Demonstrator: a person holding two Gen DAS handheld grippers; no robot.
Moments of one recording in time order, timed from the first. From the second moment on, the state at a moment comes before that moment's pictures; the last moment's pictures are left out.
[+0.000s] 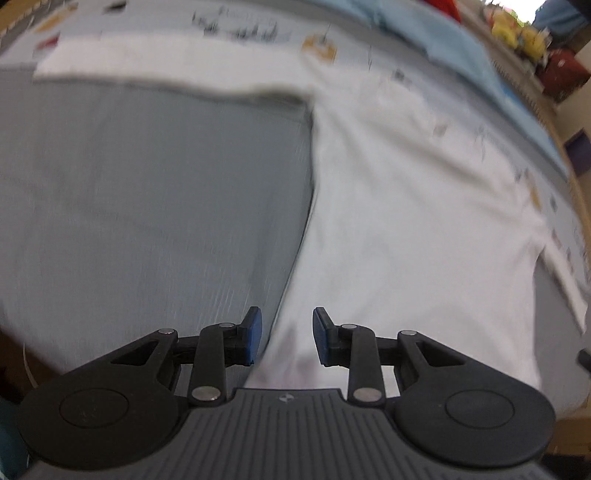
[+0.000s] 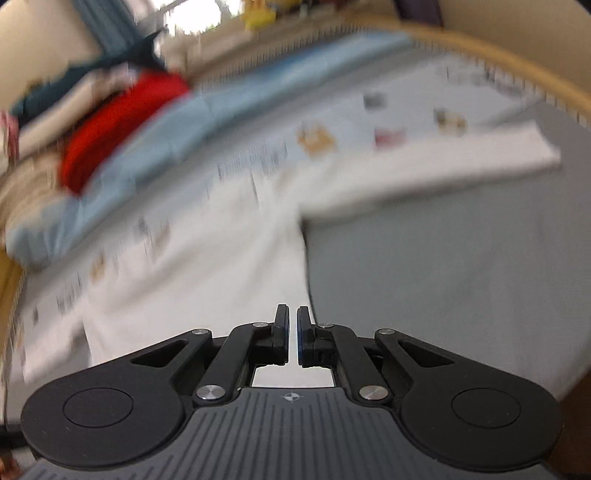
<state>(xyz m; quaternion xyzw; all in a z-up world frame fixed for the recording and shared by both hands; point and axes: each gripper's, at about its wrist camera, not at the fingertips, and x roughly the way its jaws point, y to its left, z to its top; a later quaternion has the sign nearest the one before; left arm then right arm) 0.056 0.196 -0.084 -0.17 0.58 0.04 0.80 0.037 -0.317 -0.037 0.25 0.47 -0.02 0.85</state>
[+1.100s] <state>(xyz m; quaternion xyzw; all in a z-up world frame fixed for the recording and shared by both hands) -0.002 0.174 -0.106 -0.10 0.62 0.06 0.77 0.011 -0.319 -0.108 0.20 0.58 0.00 0.79</state>
